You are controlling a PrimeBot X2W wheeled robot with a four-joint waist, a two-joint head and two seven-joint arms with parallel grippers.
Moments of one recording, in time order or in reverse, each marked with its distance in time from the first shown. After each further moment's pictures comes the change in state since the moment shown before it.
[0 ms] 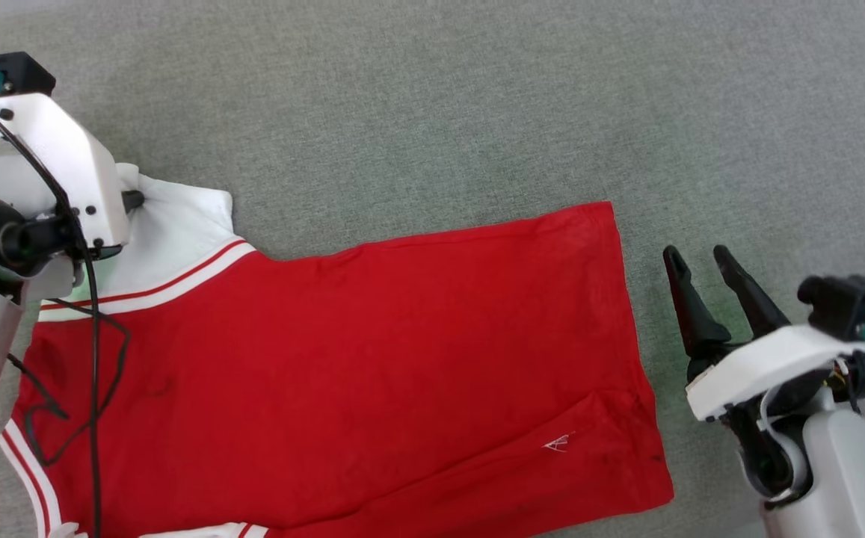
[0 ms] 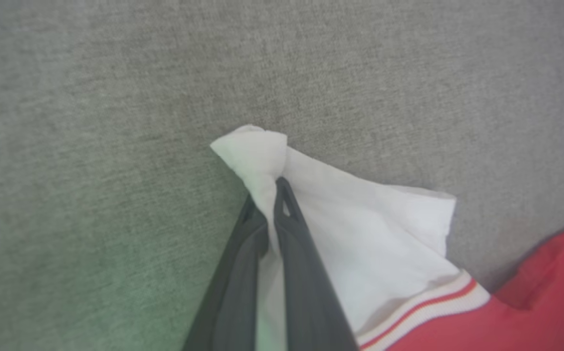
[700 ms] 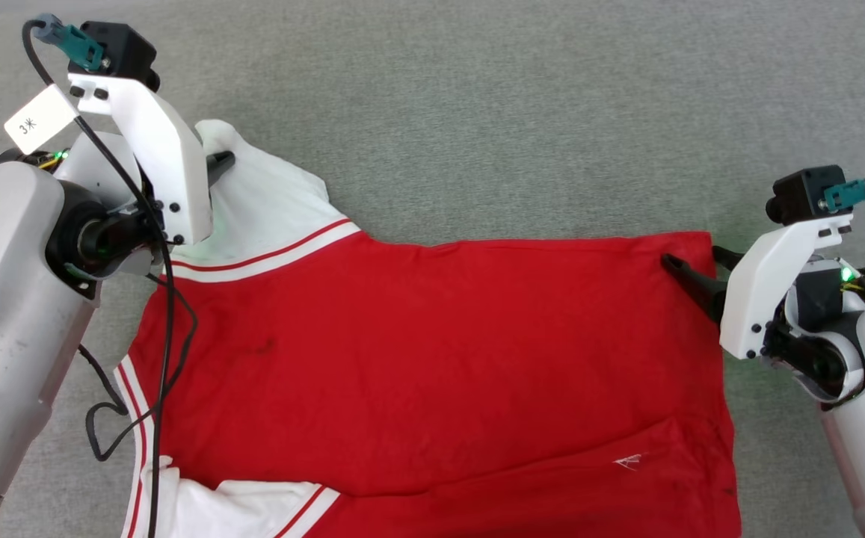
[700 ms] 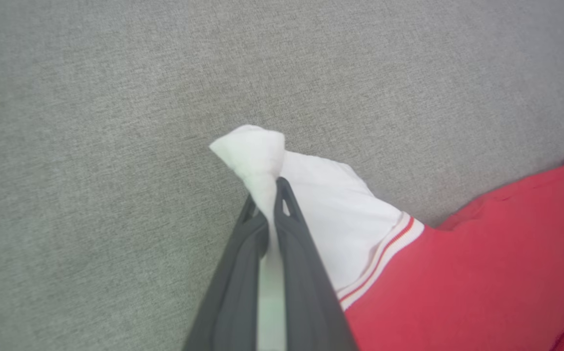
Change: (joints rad) left arm -0.011 -0.072 -0.024 -0.124 0.052 -0.075 -0.164; right arm -0.268 -0.202 0.131 0.163 0.118 0.000 0.620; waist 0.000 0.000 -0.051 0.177
